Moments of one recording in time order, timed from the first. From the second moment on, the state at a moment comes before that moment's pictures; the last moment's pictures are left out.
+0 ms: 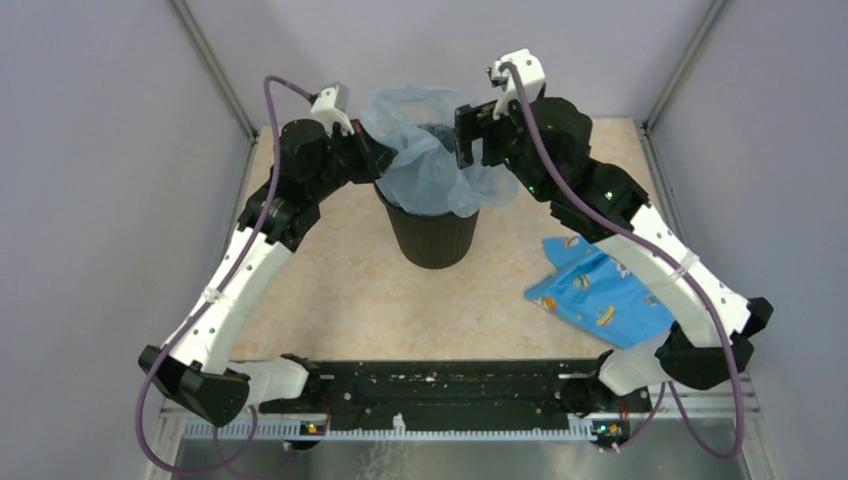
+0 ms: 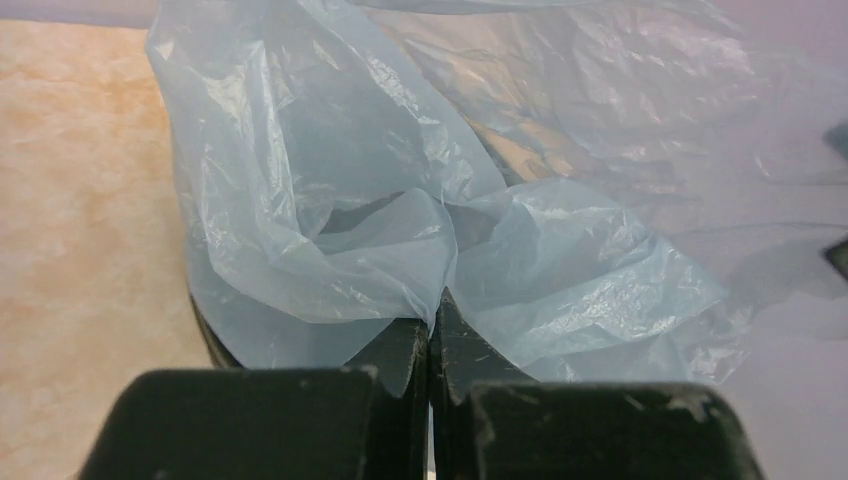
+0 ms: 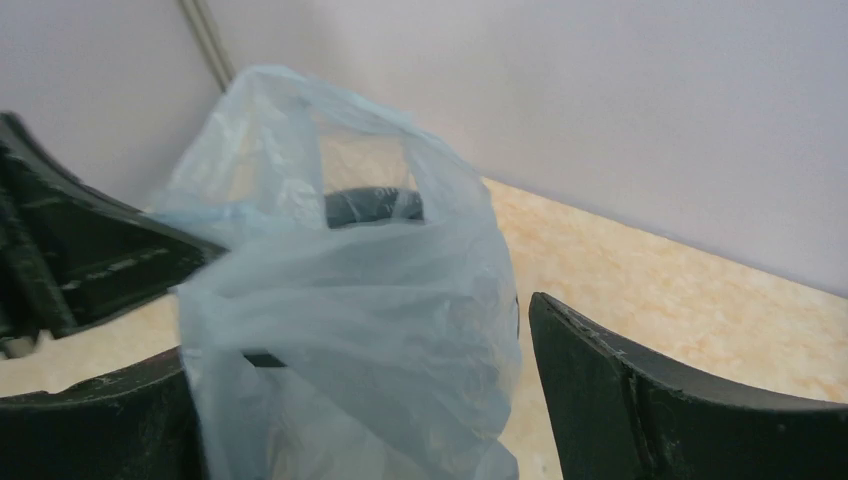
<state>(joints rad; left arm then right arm) -0.44 1.24 1.43 -0.38 0.16 -0.54 0.88 1.39 1.84 -0.53 0.41 0.05</state>
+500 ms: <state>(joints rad) -0.44 1.17 1.43 -0.49 0.03 -0.46 0.82 1.45 1.77 -0.60 0.45 0.10</state>
